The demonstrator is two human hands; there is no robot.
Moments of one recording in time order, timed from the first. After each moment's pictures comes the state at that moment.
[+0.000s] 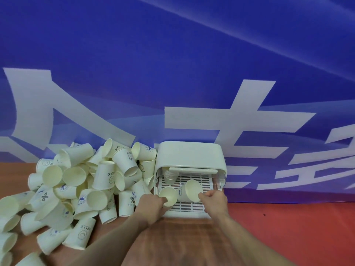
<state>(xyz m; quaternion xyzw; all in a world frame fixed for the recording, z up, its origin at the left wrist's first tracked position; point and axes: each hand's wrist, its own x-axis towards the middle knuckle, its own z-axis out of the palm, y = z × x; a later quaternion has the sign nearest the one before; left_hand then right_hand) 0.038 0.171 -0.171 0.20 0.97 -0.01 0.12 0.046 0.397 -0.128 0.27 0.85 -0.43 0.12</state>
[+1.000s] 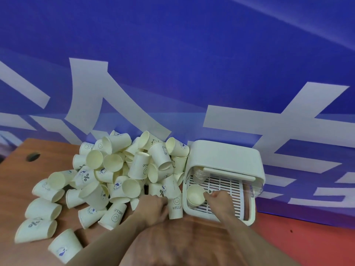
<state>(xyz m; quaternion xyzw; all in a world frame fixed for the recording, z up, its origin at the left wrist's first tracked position) 0.069 0.080 -0.187 0.12 0.99 0.05 0.06 0.023 0.325 -0.156 0.22 0.88 -0.38 0.17</state>
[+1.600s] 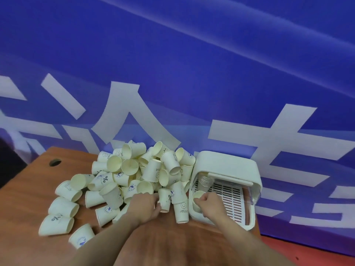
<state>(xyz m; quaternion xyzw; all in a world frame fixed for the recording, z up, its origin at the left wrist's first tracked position) 0.112 0.036 -0.124 0.04 1.00 0.04 0.02 0.064 0.281 -0.102 0.09 0.91 -0.37 0.17</state>
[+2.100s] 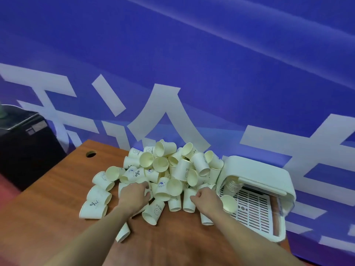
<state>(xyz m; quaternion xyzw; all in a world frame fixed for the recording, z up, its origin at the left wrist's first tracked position) 0.157 -0.079 -0.097 -0.14 0.99 0.09 -0.01 0.085 0.171 -0.081 -0.05 0.95 -0.26 0.17</state>
